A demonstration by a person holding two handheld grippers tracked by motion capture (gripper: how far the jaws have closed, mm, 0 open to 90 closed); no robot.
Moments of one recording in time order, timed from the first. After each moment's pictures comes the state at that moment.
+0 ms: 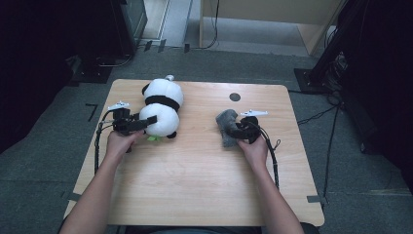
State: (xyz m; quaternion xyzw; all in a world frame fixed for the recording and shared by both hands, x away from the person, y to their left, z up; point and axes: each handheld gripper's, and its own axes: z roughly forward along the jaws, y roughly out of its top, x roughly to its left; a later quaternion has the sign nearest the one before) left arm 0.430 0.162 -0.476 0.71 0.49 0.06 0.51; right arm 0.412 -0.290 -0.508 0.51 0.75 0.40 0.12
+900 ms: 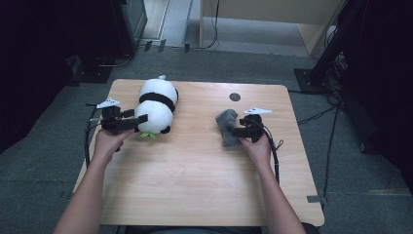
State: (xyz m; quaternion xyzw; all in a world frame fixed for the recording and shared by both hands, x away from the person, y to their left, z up) left arm 0.416 0.182 -0.448 0.73 0.47 0.10 0.49; right arm 0.405 -0.295 -0.487 0.50 0.75 0.41 0.14
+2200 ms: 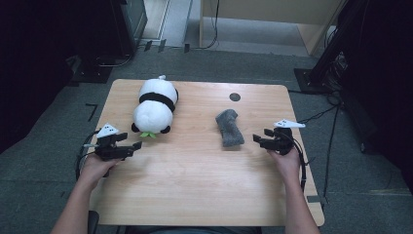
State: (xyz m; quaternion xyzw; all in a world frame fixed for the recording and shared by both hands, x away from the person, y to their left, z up) left arm 0.346 0.195 -0.483 0.78 0.44 0.14 0.41; right arm 0.352 -0.381 -0.489 0.51 0.74 0.41 0.16
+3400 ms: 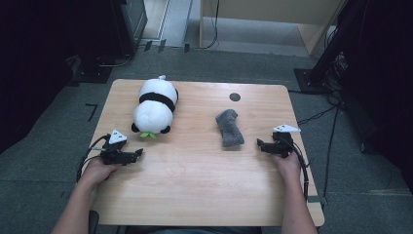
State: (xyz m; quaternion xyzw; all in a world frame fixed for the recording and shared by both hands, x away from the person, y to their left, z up) left arm 0.351 0.190 -0.516 0.82 0.43 0.18 0.34; right arm 0.359 -0.391 -0.524 0.53 0.74 0.34 0.22
